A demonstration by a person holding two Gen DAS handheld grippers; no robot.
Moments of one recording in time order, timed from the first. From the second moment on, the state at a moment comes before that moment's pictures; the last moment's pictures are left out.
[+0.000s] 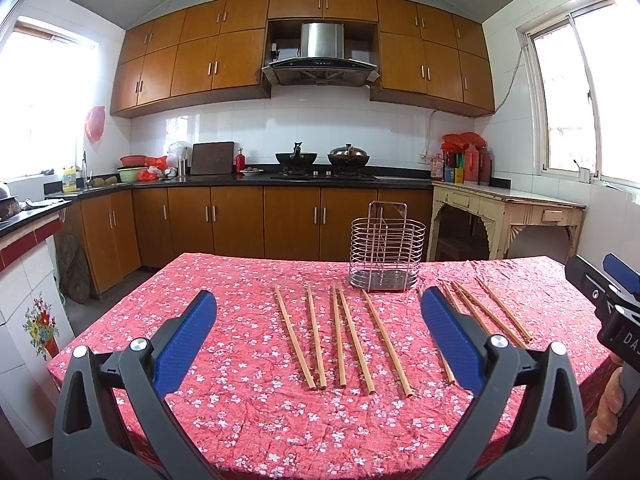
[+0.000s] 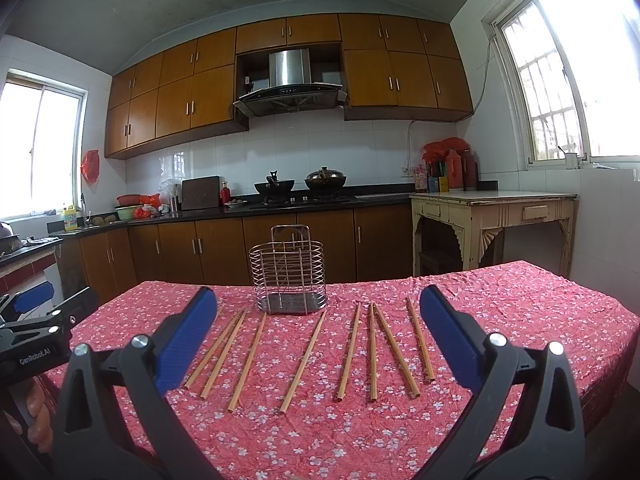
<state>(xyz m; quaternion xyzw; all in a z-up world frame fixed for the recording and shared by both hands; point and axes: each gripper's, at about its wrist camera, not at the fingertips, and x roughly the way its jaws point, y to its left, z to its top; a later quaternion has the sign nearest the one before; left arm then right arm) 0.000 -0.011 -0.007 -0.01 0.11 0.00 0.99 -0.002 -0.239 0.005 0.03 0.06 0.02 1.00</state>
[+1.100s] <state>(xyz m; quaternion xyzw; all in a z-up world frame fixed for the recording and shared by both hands) 0.072 0.022 -0.080 -0.03 0.29 0.03 0.96 0.131 -0.348 -0.101 0.13 0.32 -0.10 0.93</state>
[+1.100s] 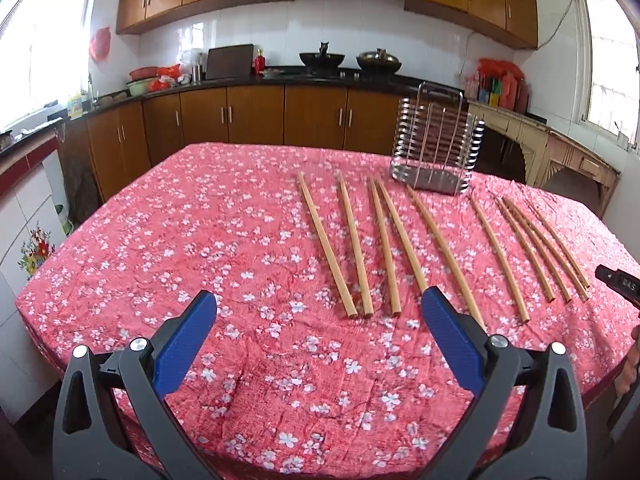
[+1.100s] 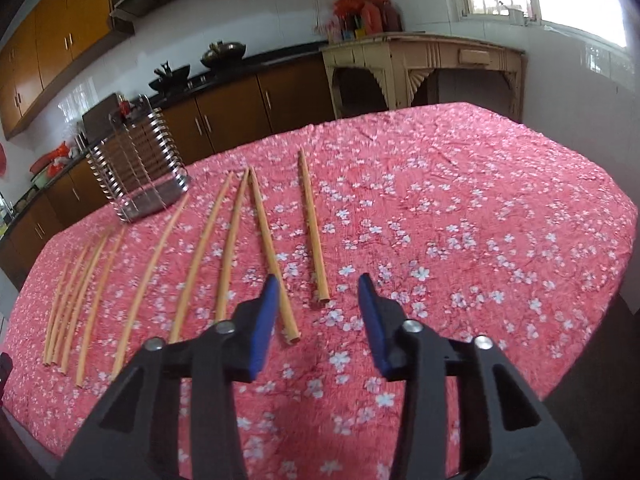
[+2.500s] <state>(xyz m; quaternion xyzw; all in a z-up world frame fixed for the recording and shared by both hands) 0.127 0.033 -0.109 -0.05 0.36 0.03 0.93 0.150 -0.338 -0.119 0.09 0.36 -0.12 0.92</state>
